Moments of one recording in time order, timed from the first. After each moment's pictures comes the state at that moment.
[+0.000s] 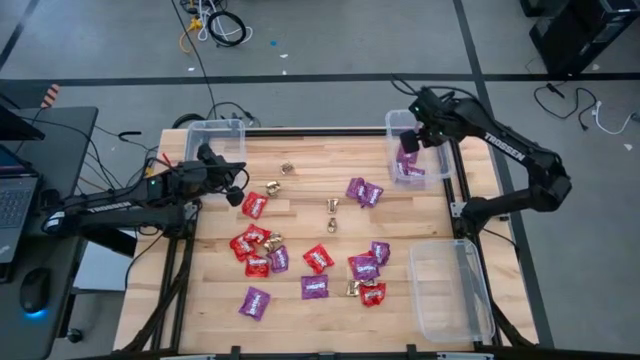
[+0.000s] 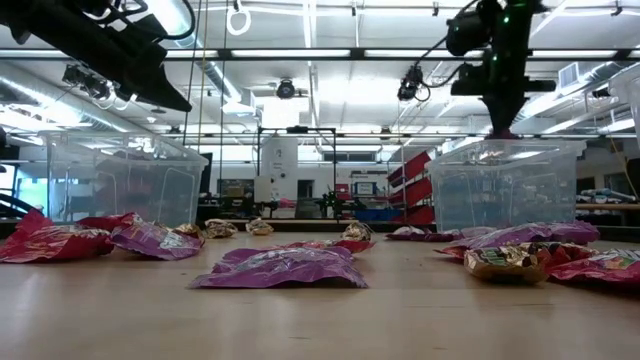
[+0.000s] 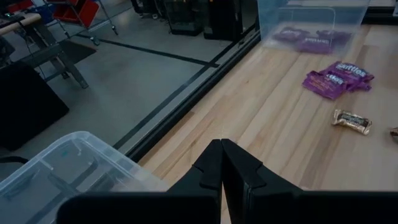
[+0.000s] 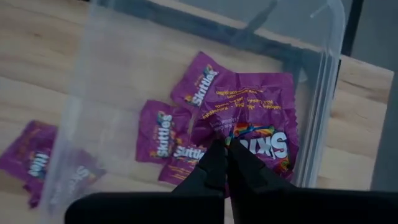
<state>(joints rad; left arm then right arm) 0.25 0.55 0.49 -0.33 -0.47 0.00 -0.80 1.31 1.25 -1.23 0.26 0.47</state>
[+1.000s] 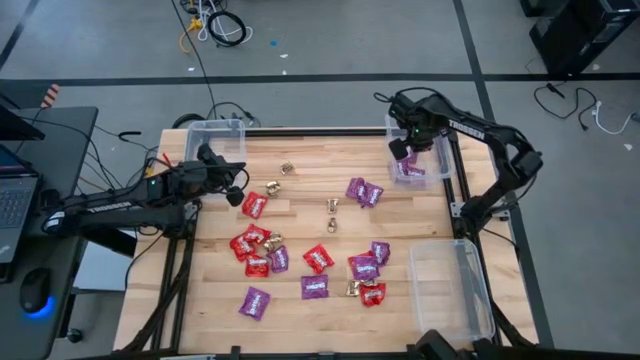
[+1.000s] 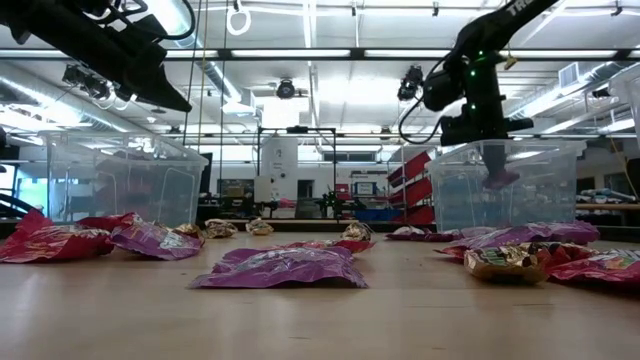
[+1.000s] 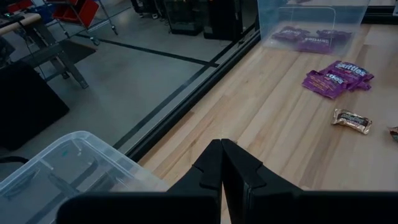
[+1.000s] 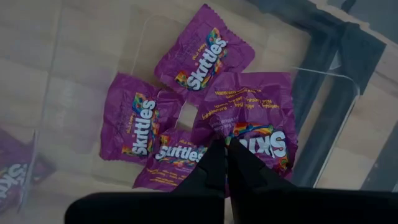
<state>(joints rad) 0.25 0.55 0.49 -0.34 -0.47 0.00 -0.85 1.60 1.25 -1.20 0.23 0.36</state>
